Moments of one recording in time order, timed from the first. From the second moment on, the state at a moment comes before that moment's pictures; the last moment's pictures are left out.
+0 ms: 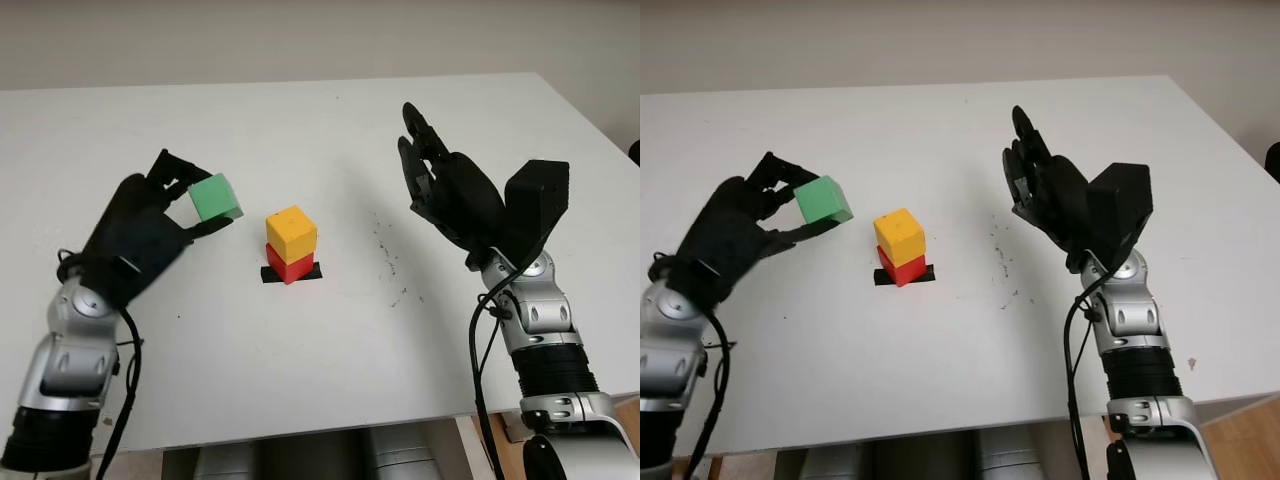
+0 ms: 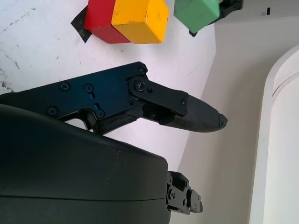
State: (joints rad) left arm -0.37 0.55 0.09 -0.15 0.29 0.40 -0.32; right arm -0.54 -0.28 -0.07 0.33 0.14 0.08 0.35
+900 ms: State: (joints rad) left arm -0.79 0.67 -0.06 0.04 0.07 0.49 -0.75; right arm -0.54 -0.23 -0.08 0.36 0.14 0.09 0.35
